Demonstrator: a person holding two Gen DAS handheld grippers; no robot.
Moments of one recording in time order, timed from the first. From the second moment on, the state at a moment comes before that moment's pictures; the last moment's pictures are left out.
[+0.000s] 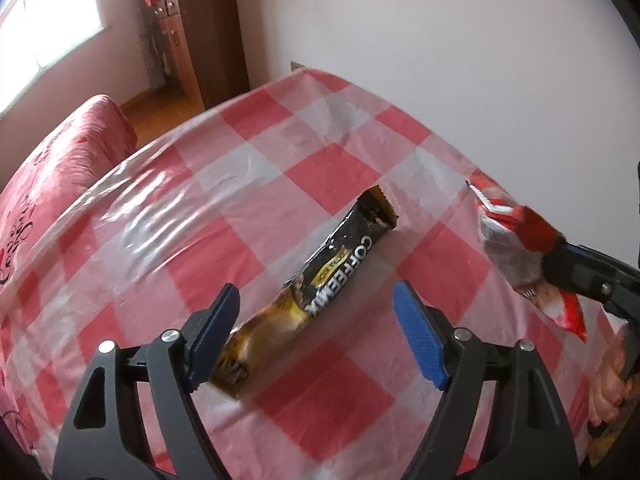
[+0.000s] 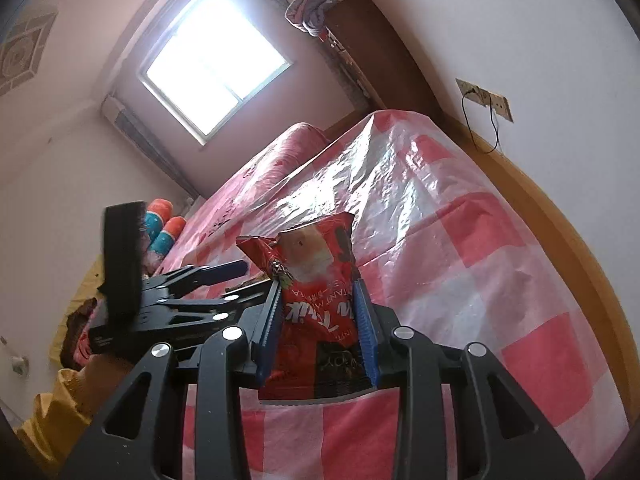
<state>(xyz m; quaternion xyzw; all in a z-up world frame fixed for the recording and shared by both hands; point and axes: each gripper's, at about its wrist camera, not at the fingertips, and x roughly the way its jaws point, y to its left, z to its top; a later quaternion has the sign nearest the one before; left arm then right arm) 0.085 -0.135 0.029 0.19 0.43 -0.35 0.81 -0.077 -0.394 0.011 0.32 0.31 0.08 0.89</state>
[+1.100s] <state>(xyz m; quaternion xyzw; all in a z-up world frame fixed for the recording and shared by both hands) 0.052 -0.050 0.029 0.02 0.45 -0.27 0.85 -0.067 -0.382 0.007 0.33 0.31 0.12 0.88</state>
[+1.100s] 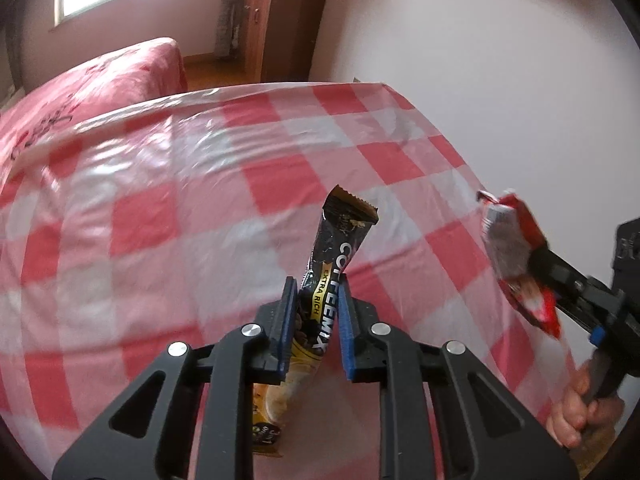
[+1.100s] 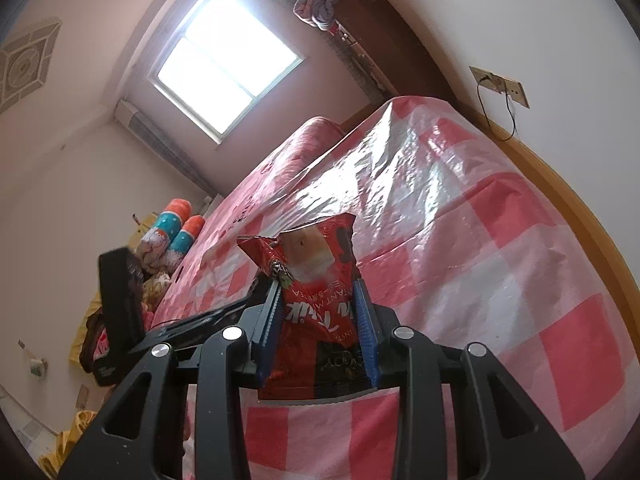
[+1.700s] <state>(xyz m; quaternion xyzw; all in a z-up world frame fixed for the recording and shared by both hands) -0.039 0.053 0.037 -0.07 0.43 -0.26 0.86 -0.059 -0.317 0.003 0.30 0.35 0.19 0.87</state>
